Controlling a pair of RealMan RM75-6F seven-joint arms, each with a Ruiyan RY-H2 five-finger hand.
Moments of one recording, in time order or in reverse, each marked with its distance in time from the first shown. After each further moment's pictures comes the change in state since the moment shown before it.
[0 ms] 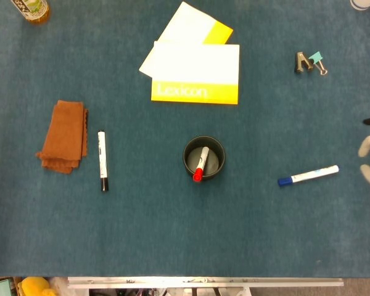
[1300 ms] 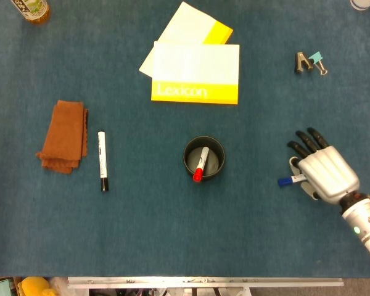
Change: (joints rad) left arm 0.016 0.020 0.013 0.010 0.009 0.004 -0.033; right arm 0.163 -0.292 -0.036 0.131 0.083 -0.221 -0.447
